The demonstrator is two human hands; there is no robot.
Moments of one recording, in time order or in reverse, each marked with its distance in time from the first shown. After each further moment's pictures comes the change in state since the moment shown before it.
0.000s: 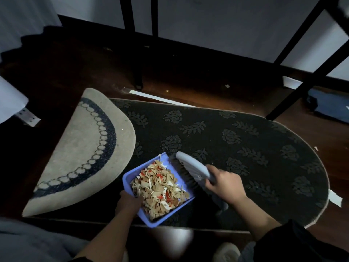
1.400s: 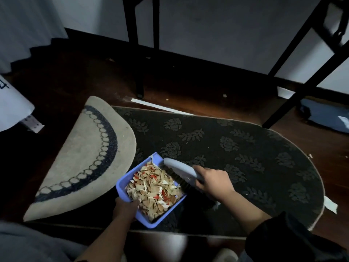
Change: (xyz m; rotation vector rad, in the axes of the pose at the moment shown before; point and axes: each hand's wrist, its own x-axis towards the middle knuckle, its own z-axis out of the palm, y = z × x) left_hand -0.009 -0.007 -0.007 -0.338 0.060 -0.065; right_hand 0.020 -0.026 -0.015 -0.075 -0.079 -0.145
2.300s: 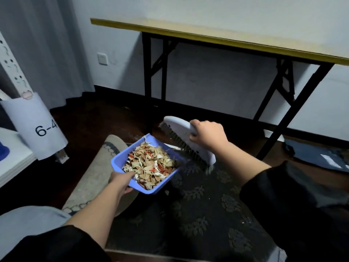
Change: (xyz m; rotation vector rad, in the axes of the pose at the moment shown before) left_hand -0.097 0.137 -0.103 -0.408 -0.025 0.267; right_hand 0.005 -0.053 -0.249 -0.195 0.490 0.002
